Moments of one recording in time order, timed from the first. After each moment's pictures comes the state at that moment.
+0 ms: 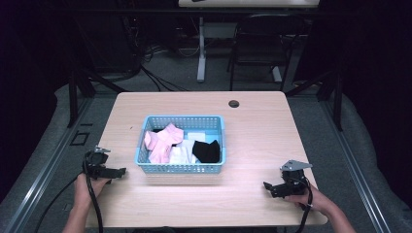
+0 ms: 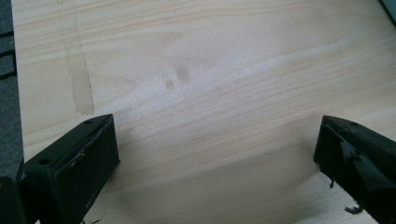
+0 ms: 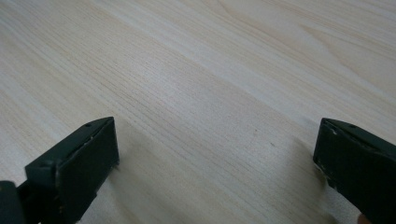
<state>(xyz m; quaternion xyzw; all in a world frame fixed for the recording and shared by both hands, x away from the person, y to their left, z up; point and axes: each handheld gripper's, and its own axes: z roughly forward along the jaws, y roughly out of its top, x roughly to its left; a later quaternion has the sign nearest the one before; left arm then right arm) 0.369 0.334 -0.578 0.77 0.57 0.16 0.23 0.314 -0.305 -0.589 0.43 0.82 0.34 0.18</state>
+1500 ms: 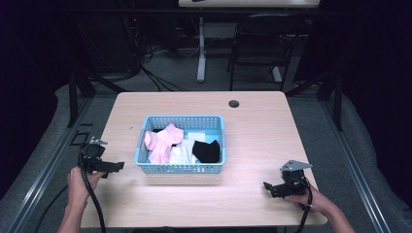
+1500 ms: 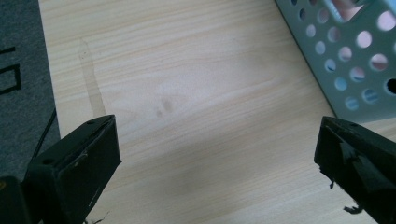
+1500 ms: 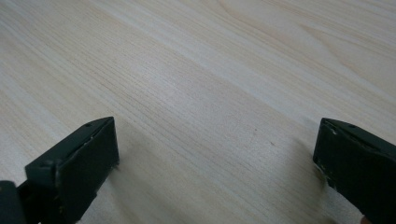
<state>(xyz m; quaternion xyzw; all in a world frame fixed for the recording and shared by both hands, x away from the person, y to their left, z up) 0.364 0.325 -0.524 0.78 0.55 0.16 0.24 0.313 -0.305 -0.589 0.43 0.82 0.34 0.18</state>
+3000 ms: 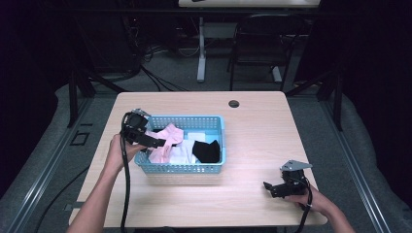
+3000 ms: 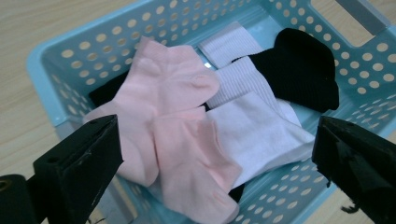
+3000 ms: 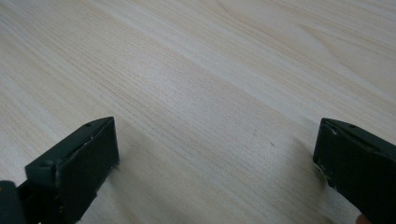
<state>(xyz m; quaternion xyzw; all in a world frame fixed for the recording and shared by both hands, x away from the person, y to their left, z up) 0.424 0.197 -0.458 0.84 0.43 0.09 0.31 0.313 -0.305 -0.589 0.43 0.82 0.34 0.18</state>
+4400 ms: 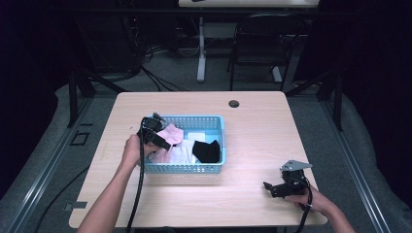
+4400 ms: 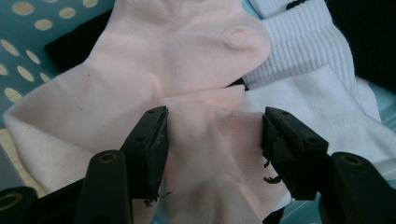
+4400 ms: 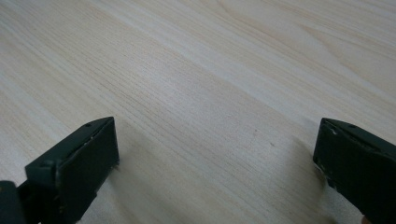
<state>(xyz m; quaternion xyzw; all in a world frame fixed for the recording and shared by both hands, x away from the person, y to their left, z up) 0.466 0.173 -0.516 0.86 0.47 0.04 0.20 0.313 -0.305 -0.589 0.43 0.82 0.34 0.18</state>
